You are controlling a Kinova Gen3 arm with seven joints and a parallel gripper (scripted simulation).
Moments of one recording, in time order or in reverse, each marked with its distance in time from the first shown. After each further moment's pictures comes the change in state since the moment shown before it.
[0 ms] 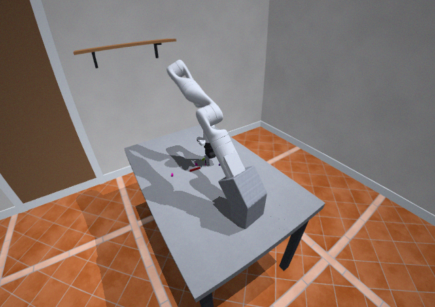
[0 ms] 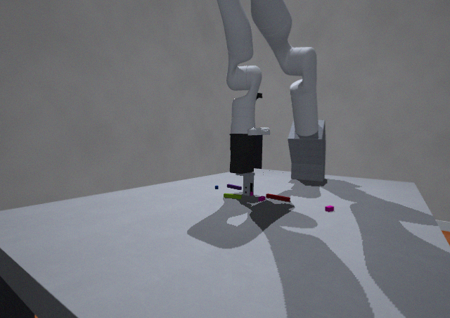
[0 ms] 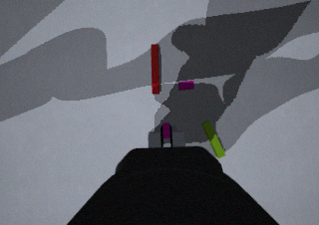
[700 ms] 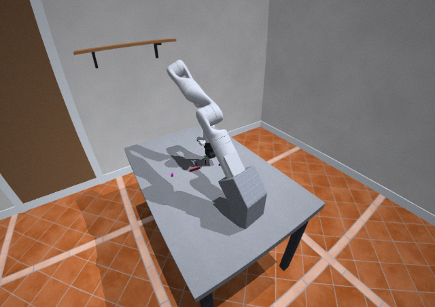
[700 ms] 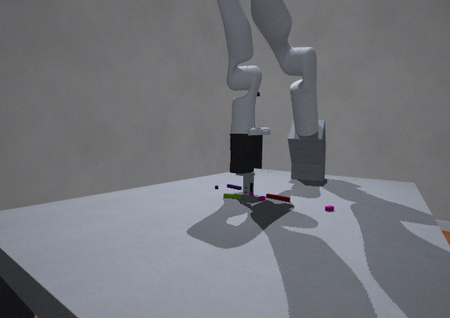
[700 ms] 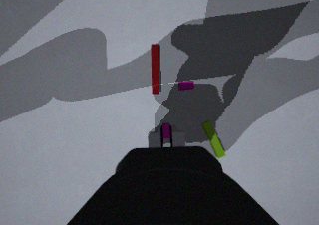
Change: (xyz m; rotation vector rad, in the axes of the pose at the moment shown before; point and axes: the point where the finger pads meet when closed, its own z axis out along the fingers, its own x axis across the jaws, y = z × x) arm 0.000 0.000 0.000 0.000 0.000 0.000
